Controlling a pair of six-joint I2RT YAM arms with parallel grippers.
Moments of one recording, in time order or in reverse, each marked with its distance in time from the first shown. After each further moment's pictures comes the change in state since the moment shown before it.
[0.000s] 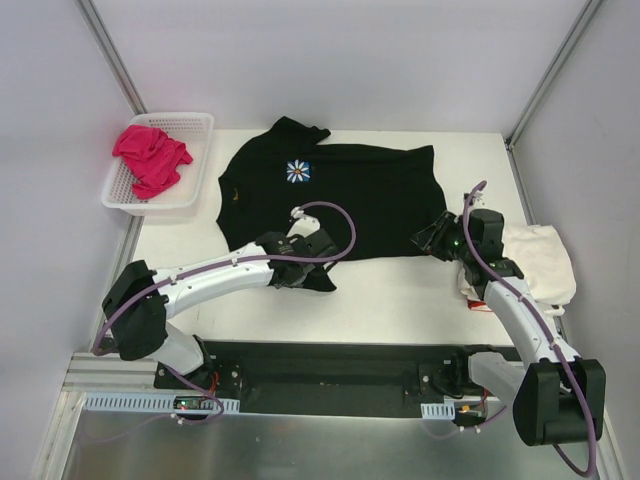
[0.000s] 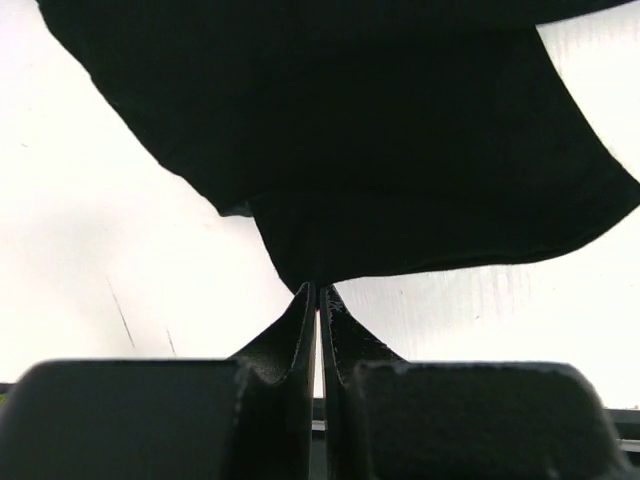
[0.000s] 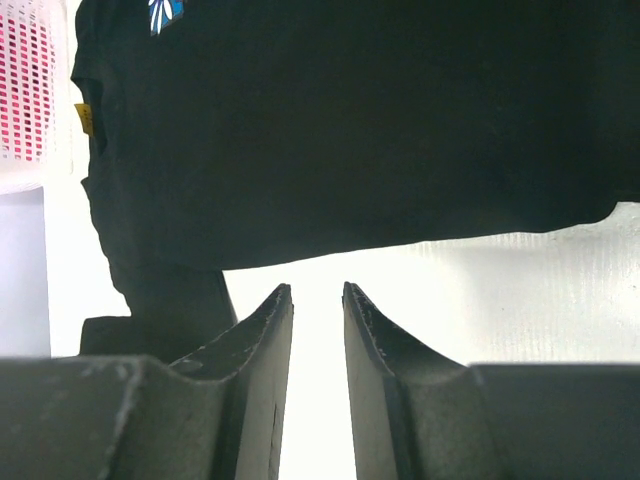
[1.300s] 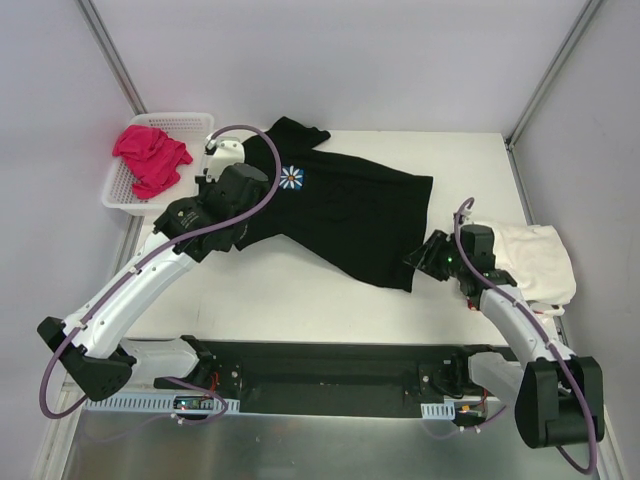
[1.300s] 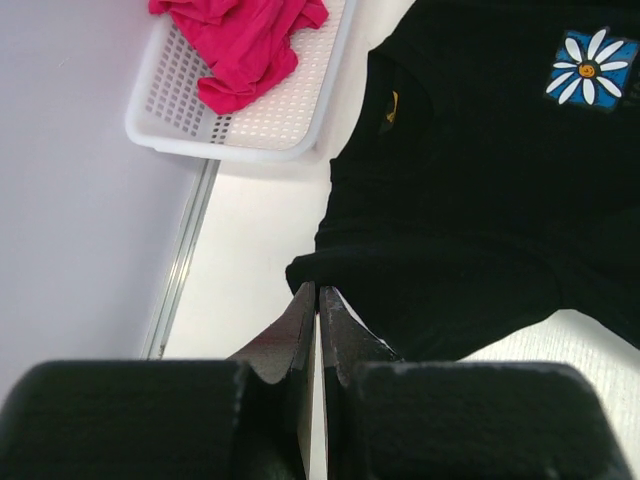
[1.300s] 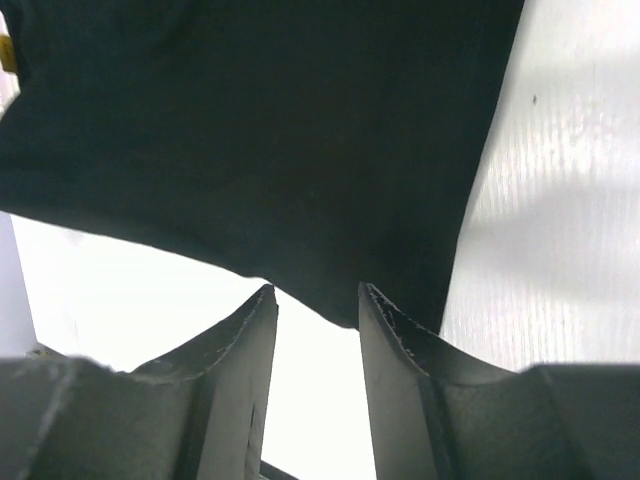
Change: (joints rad) left arm 0.300 -0.296 0.297 -0.068 -0.394 0.301; right arm 0.013 0.013 -0.088 -0.025 -0.024 0.004
